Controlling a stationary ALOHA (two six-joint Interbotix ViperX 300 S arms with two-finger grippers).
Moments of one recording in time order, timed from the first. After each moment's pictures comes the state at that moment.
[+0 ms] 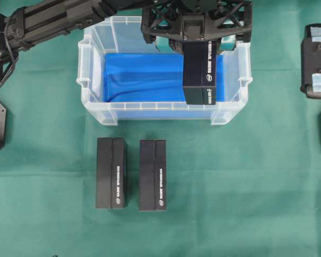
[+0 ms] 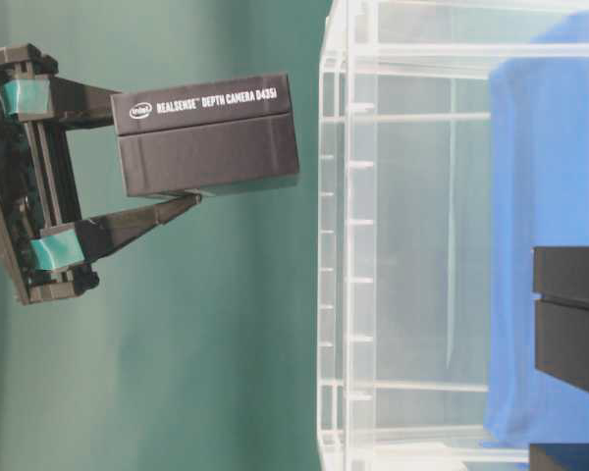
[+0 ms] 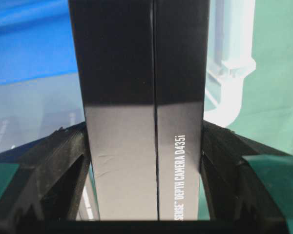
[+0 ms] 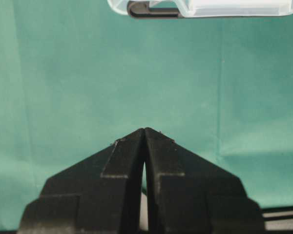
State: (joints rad) left arm 0.17 0.56 -0.99 0.02 1.72 -1.33; right arm -0.01 -0.64 0.53 -0.12 1.35 0.17
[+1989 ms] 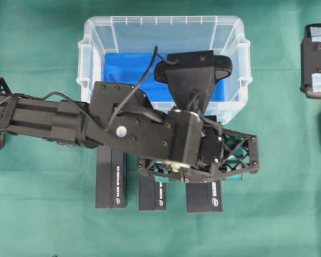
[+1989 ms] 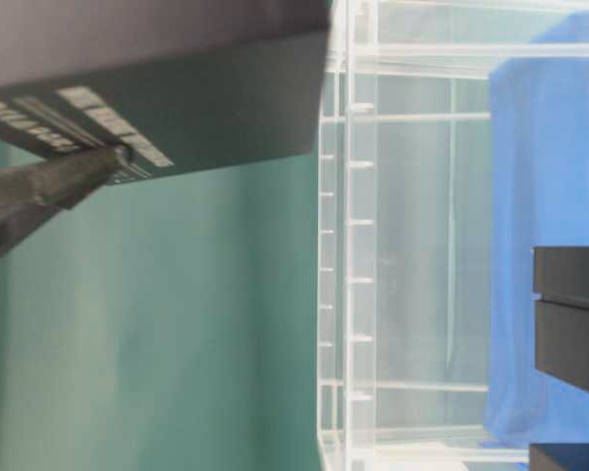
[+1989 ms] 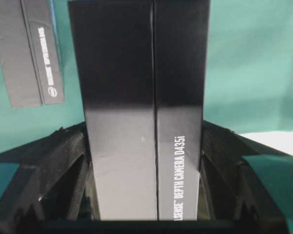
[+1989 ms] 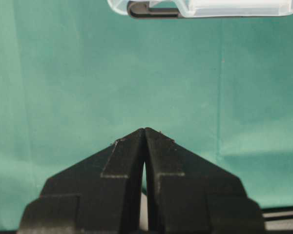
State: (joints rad) left arm -0.20 0.56 -0.98 0.09 1.72 -1.77; right arm -0.01 -0.64 0.53 -0.12 1.35 0.17
